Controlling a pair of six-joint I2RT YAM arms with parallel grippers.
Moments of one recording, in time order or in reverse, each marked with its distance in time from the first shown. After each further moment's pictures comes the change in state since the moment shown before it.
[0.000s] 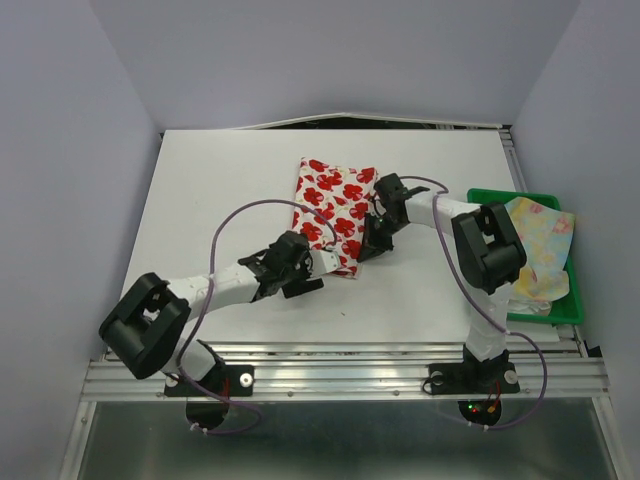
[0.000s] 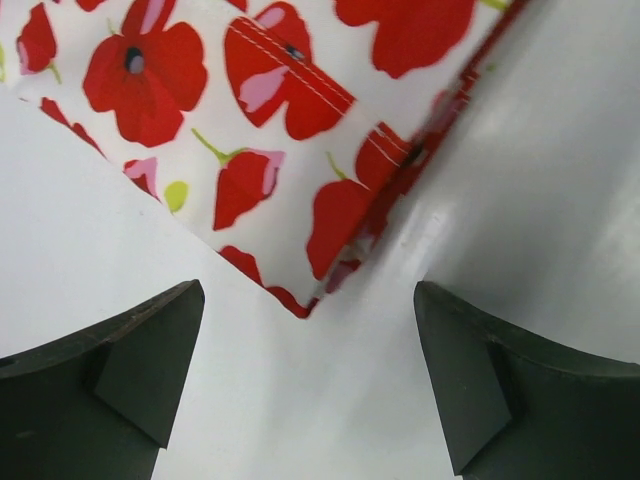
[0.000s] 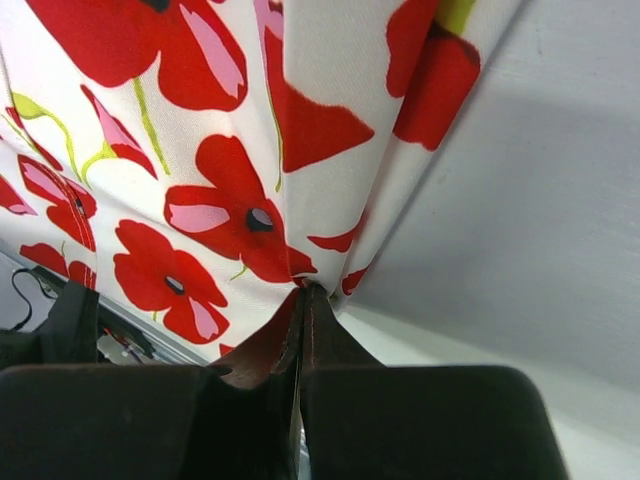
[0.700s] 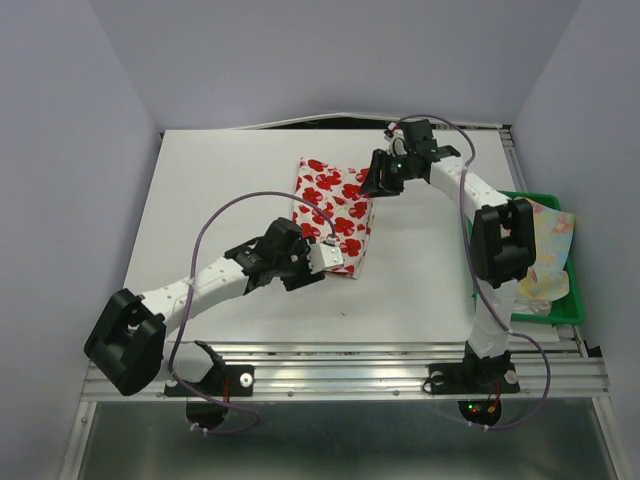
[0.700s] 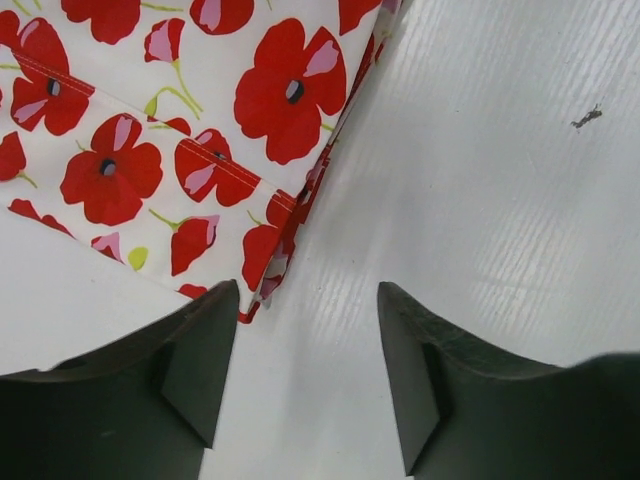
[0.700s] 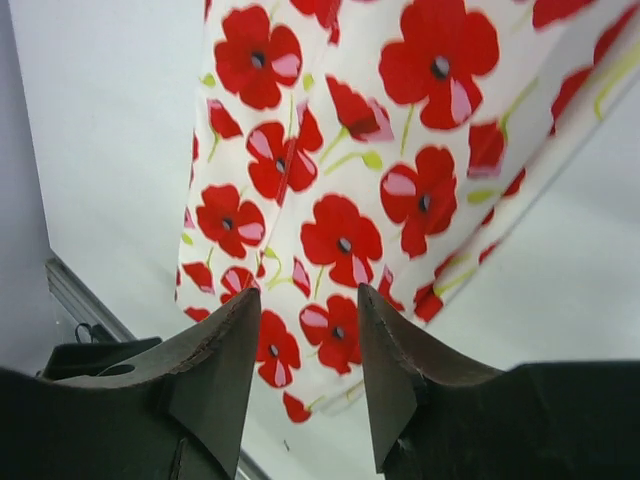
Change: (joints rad) left arm 0.033 -0.166 0.117 -0.282 0.370 -0.046; right arm -0.140 -0.023 0.321 0.018 -0.104 -0.144
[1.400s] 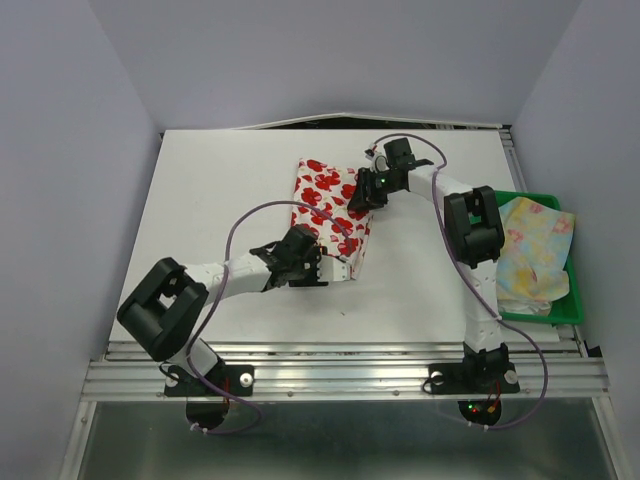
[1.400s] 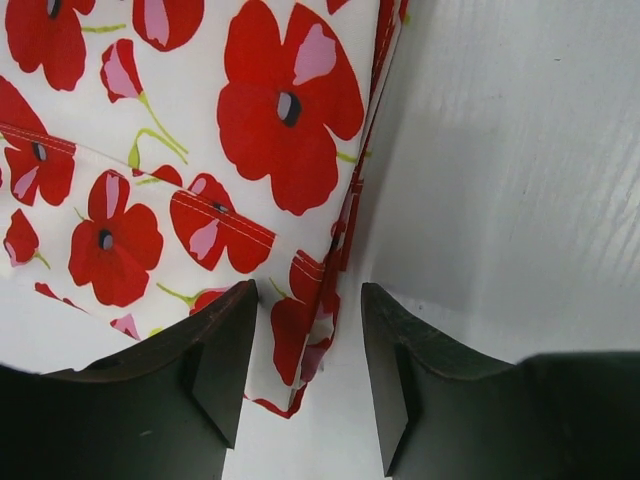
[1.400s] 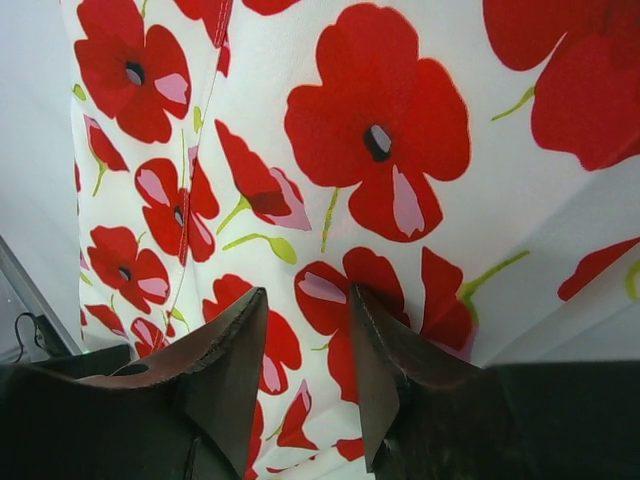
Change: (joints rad) left arm -0.021 0.237 -0.014 0.177 -0.109 0.281; right arm 0.010 0.335 0.145 0.131 -0.051 -0.095
